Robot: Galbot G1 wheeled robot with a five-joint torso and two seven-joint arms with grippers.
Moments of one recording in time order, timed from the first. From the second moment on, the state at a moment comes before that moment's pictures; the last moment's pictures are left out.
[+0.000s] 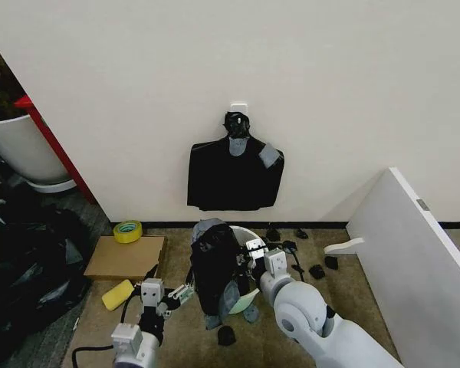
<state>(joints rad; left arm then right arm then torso) 1.73 -1.05 -0.25 -2.25 -0.36 0.03 -0.39 -1.05 1.13 -0.13 2.03 0.63 -0.62 0.43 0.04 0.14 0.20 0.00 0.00</state>
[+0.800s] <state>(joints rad) 1.16 -1.01 0.01 -2.05 -0.89 0.48 -0.66 -1.08 1.09 -0.10 2.05 0.62 -0.60 0.43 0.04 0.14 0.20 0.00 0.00</state>
